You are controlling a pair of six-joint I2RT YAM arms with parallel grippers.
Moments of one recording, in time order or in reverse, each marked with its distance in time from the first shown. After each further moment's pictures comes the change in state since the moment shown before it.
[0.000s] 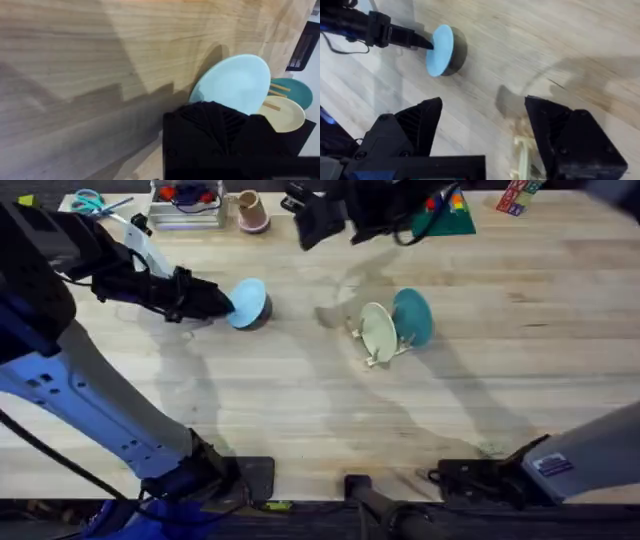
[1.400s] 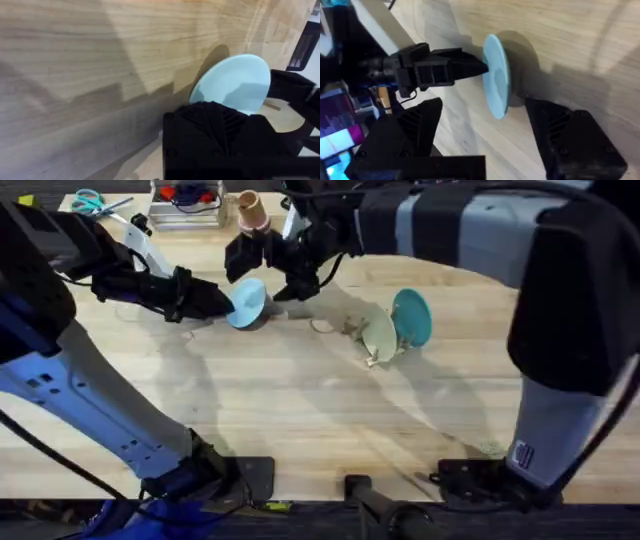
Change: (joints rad) left arm 0.000 0.000 0.000 0.000 0.000 0.000; right arm 0.160 0.377 0.003 0.452 -0.244 0.619
